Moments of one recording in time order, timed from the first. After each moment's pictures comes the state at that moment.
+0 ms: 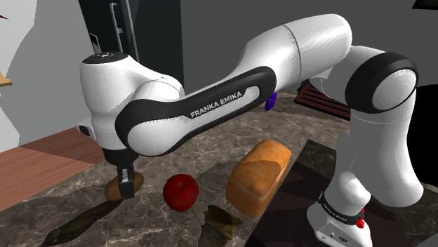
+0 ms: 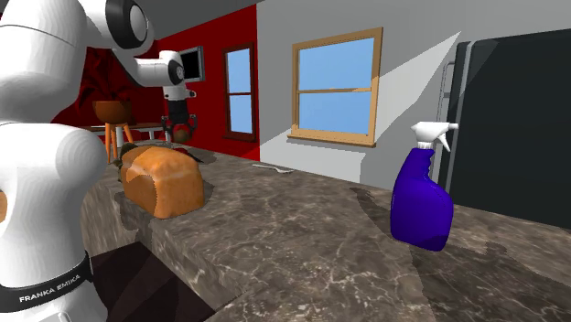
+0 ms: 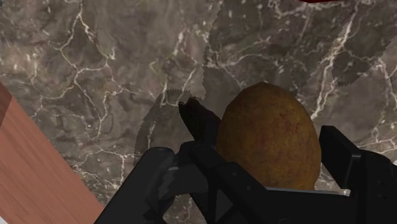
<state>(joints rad) 0.71 0.41 0.14 -1.54 -0.08 2.05 -0.29</state>
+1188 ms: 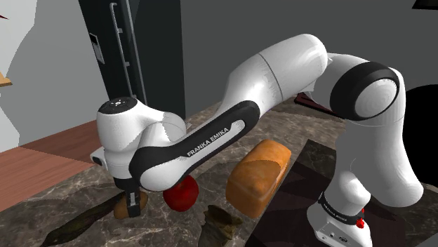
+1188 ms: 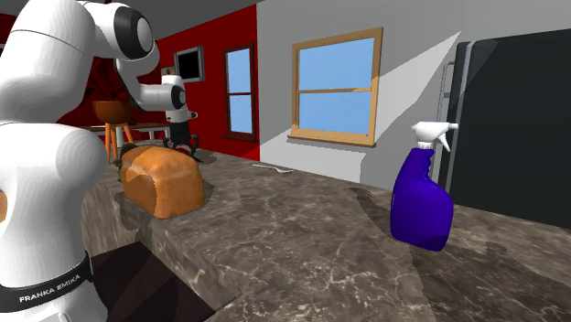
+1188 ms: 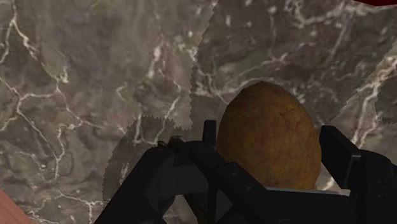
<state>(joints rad) 0.72 0.49 0.13 -1.65 -0.10 2.24 -0.28</state>
